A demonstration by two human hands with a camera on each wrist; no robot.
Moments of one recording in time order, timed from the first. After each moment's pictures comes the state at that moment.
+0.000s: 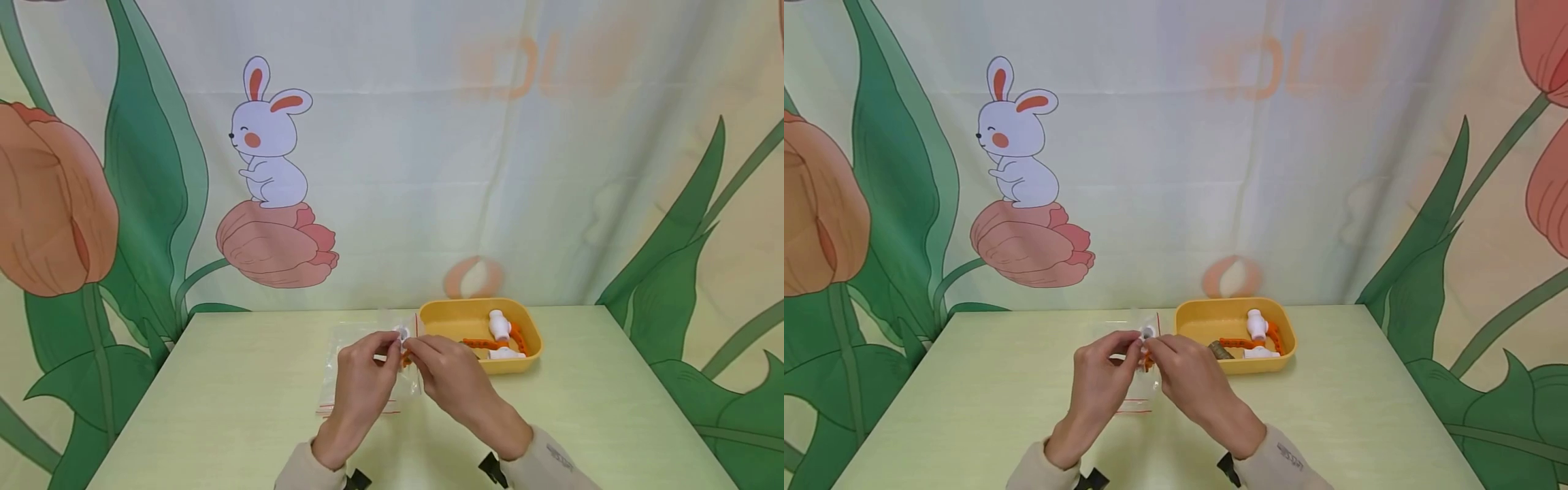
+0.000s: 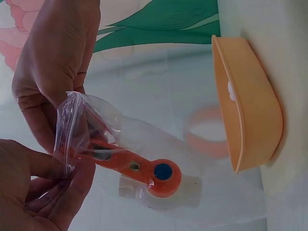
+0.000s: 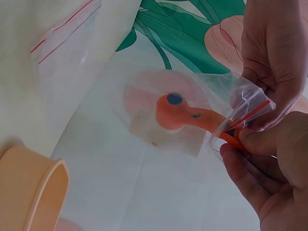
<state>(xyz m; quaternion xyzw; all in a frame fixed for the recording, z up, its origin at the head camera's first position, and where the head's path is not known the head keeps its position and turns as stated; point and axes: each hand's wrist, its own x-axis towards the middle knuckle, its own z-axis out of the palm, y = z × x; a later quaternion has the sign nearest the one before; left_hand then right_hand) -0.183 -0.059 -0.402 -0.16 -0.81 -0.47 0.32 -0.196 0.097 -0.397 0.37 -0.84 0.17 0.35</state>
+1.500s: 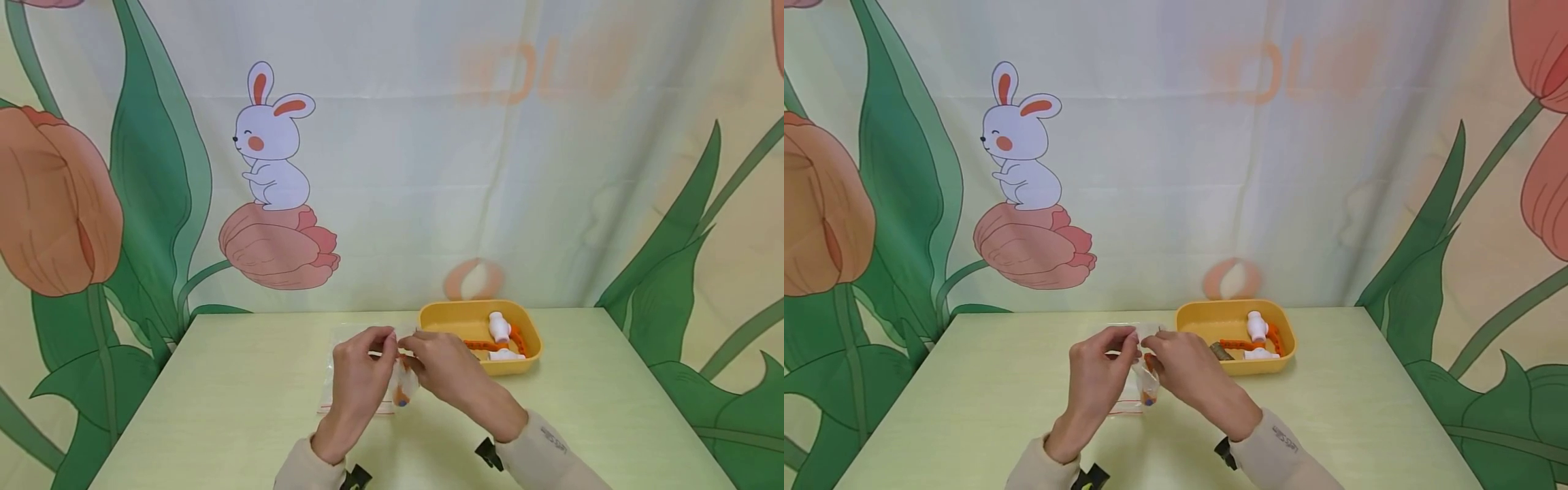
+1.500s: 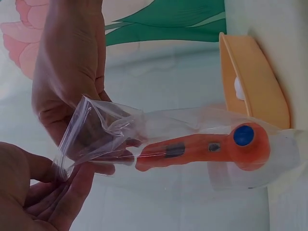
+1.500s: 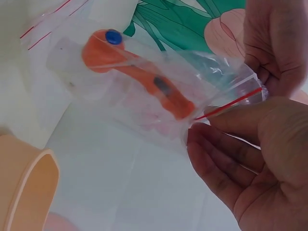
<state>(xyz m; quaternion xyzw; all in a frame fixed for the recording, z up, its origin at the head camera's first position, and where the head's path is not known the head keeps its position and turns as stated) -0.185 -0.063 -0.396 -0.13 -0.80 -0.48 0.33 -0.212 0.091 -0.388 0.37 -0.90 0.13 0.22</state>
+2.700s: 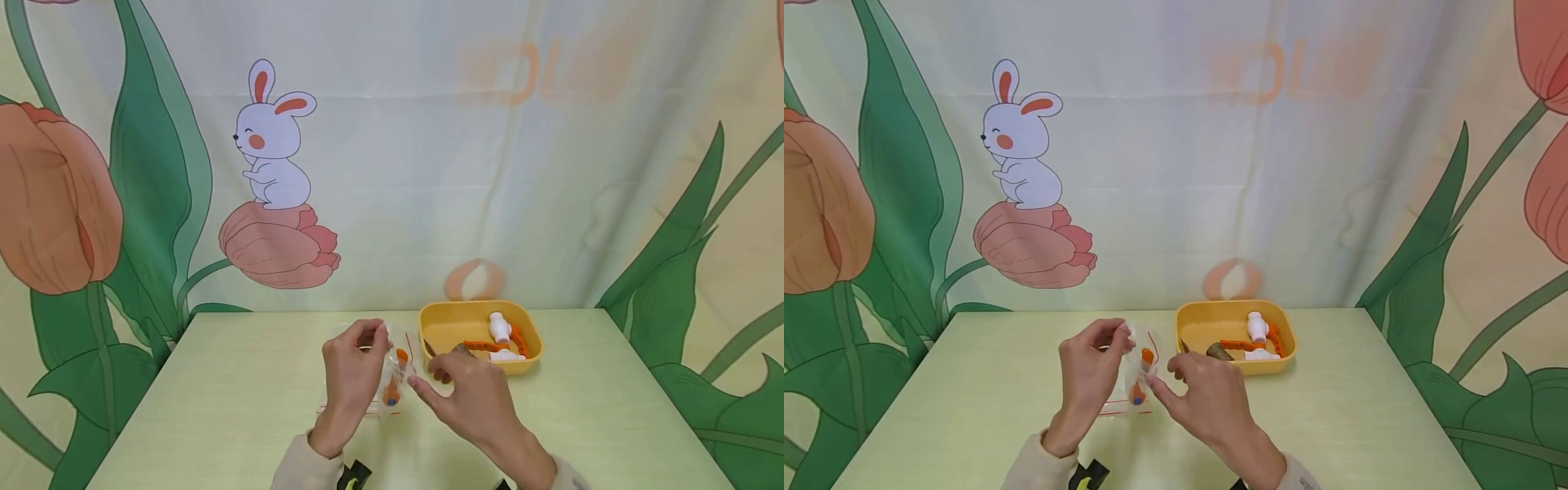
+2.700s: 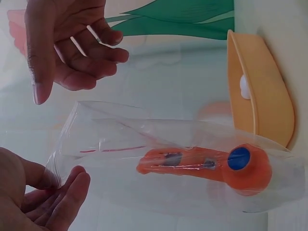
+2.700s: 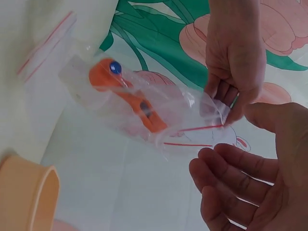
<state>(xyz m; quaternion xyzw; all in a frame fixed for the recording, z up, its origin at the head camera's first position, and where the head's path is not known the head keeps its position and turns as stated) -0.189 -0.068 -0.393 -0.08 -0.78 -0.53 0.33 -0.163 0.111 -0.397 0.24 -0.89 0.21 0.33</state>
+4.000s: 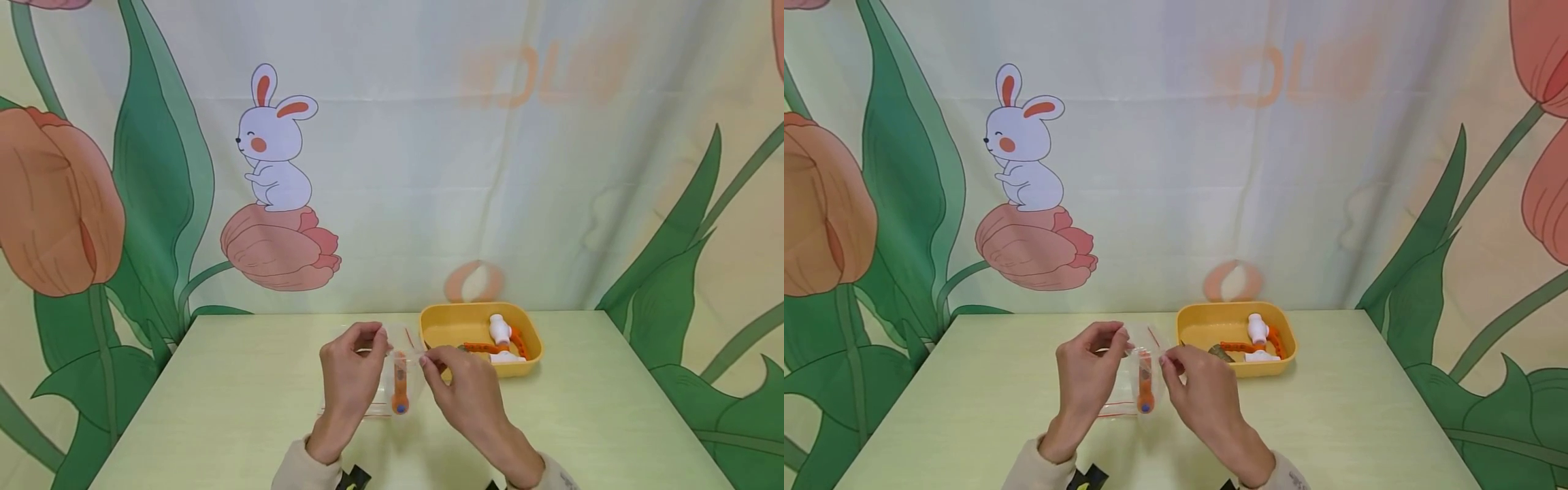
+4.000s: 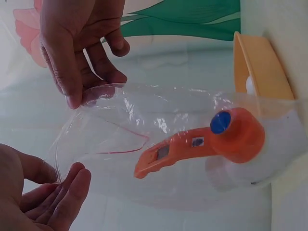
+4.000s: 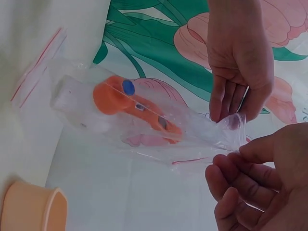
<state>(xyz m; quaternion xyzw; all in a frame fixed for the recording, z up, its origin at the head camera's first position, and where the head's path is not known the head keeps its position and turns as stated) -0.185 -0.072 -0.392 -0.08 -0.76 -0.54 0.34 -0.171 0.098 -0.396 0.21 -0.88 0.29 0.31</state>
